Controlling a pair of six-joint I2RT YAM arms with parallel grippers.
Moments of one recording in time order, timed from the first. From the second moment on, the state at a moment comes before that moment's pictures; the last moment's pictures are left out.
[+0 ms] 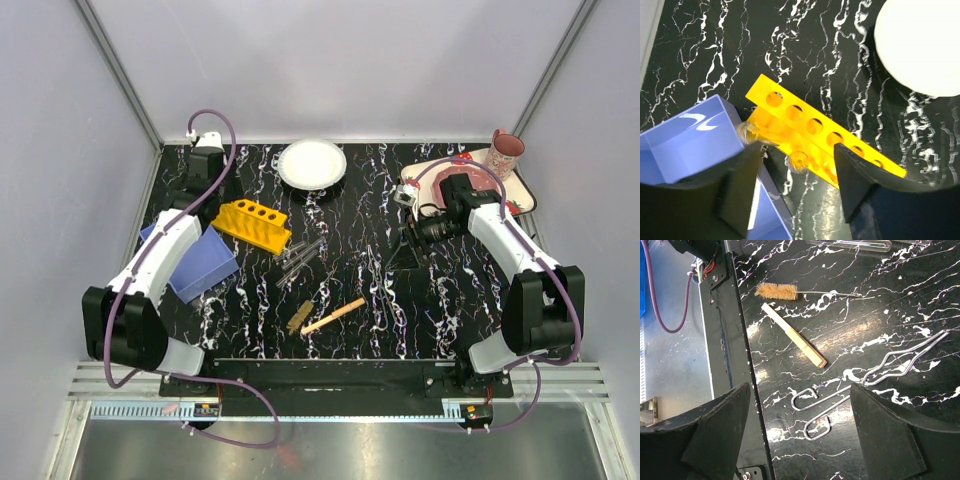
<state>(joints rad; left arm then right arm) -0.20 1.43 1.19 -0.37 -0.28 -0.22 0.14 1.52 1.16 -0.97 -1.07 -0.72</state>
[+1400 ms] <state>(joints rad) -0.64 1.57 1.09 -0.70 0.01 -0.29 0.10 1.36 1.04 -0.90 -1.06 -0.75</state>
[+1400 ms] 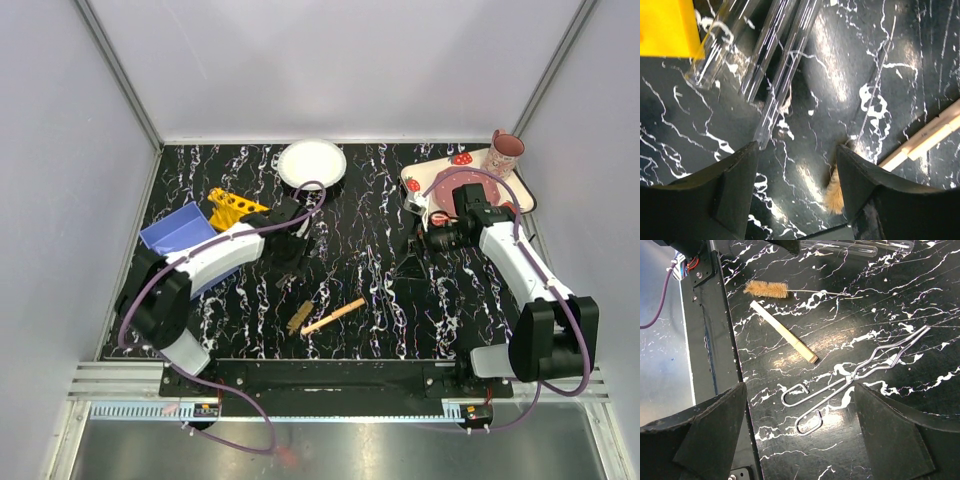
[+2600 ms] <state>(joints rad) -0.67 1.80 1.17 -0.72 -0.09 -0.27 0.10 1.39 1.03 -0.89 -1.06 -0.75</state>
